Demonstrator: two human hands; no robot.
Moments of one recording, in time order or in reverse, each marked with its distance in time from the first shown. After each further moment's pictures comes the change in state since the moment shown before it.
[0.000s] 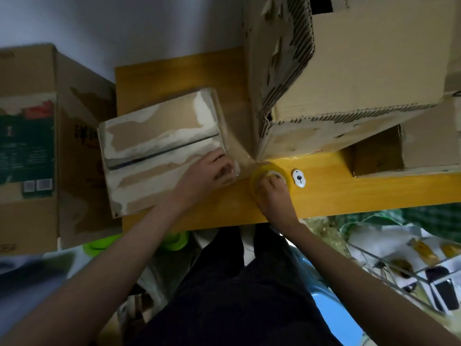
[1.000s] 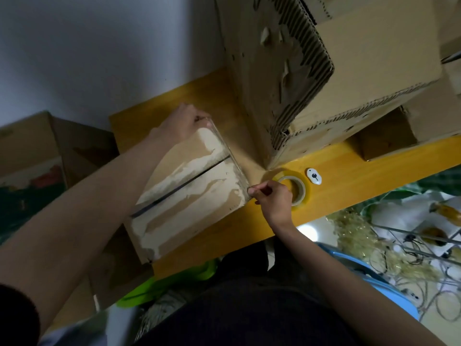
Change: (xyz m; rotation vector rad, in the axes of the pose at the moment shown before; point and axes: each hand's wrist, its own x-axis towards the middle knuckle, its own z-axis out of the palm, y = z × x) left_hand 0.152 -0.103 -0.119 0.135 -0.280 0.011; right_hand 0.036 -0.108 0.004 0.660 0.288 0.634
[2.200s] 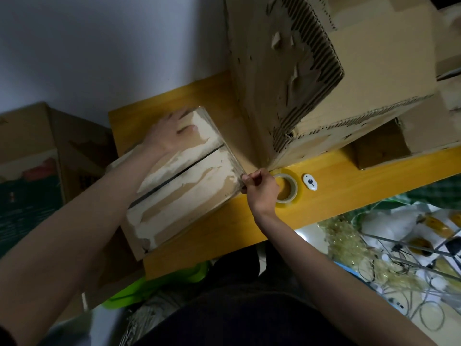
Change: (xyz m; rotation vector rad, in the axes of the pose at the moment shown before) left_hand -0.041 -0.025 0.014 -0.016 0.027 -0.436; right_hand 0.019 -0.014 0.035 0.117 0.161 0.043
